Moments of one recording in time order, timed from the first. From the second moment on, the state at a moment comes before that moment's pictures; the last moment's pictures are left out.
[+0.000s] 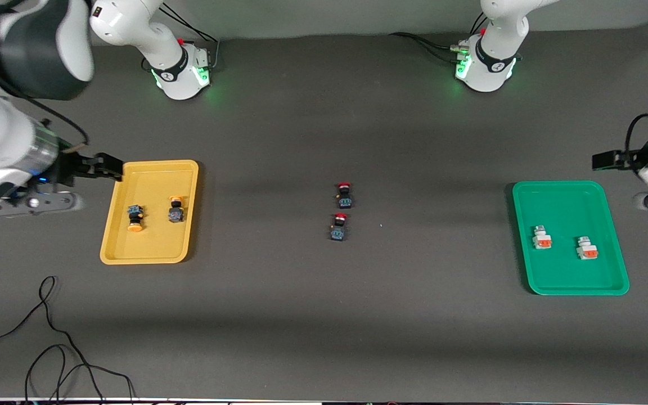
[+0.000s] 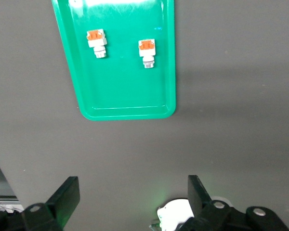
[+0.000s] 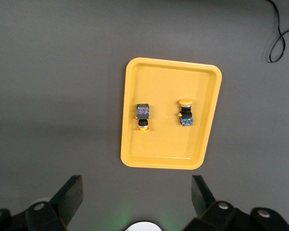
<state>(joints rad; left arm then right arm) 0.37 0.15 -0.36 -1.51 0.17 1.38 0.07 1.05 0.29 -1.10 -1.45 0.17 1.42 -0.12</state>
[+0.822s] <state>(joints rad) 0.36 0.18 -0.39 -1.44 0.12 1.32 0.07 0.04 0.05 -0.11 -1.59 0.04 1.45 -0.12</state>
